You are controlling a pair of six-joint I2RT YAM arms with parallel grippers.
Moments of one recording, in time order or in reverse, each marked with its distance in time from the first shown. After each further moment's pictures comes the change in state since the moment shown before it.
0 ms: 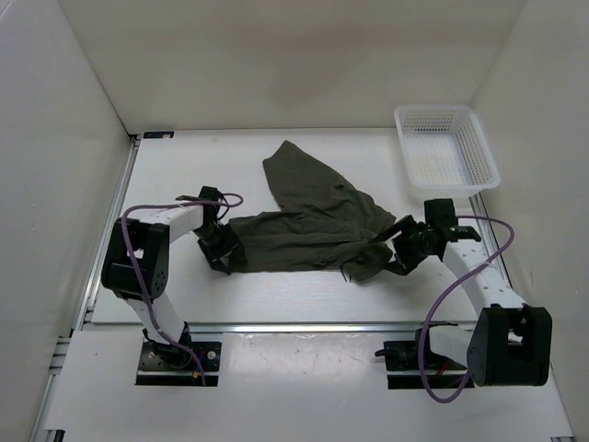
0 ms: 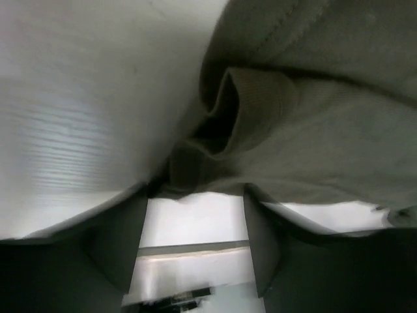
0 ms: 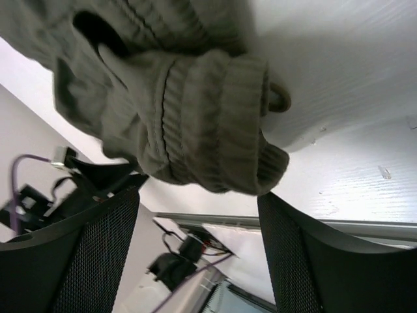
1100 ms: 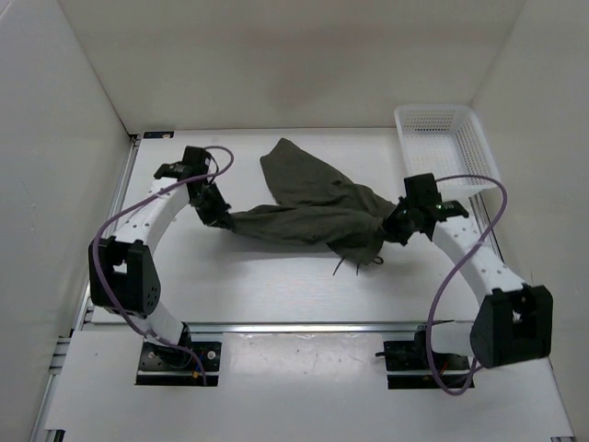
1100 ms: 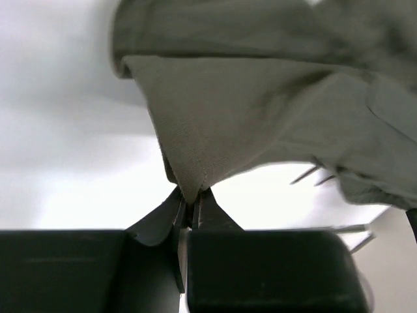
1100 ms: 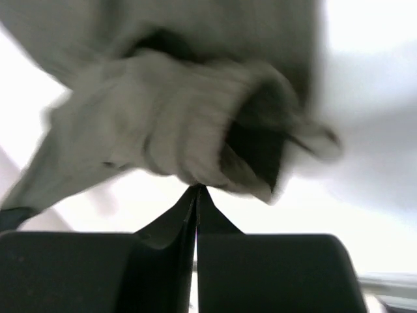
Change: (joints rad) left arm 0.026 -0.081 0.406 -0.172 -0.046 0.049; right arm 0.133 0.177 0.309 -0.005 0.256 -0.159
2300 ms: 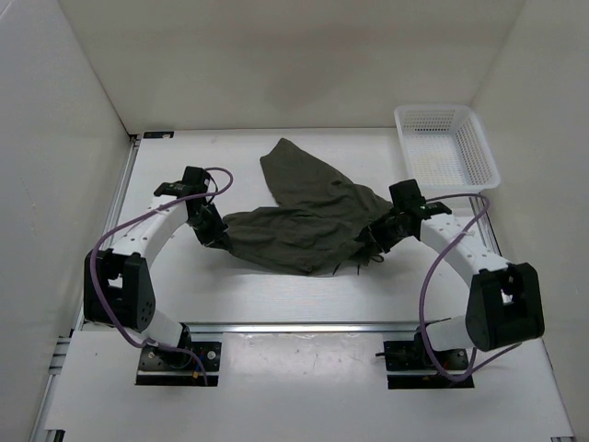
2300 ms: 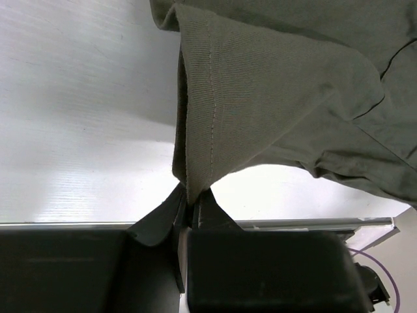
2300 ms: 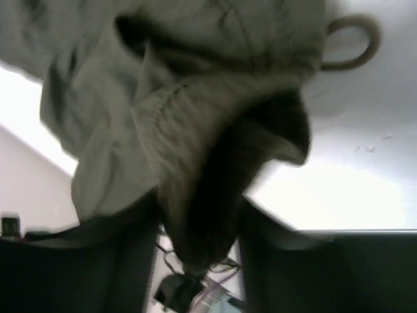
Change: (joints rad) left arm -0.005 -0.127 -0.274 0.022 0.002 0.003; right arm 0.082 0.004 -0.132 0.010 -0.082 0.314
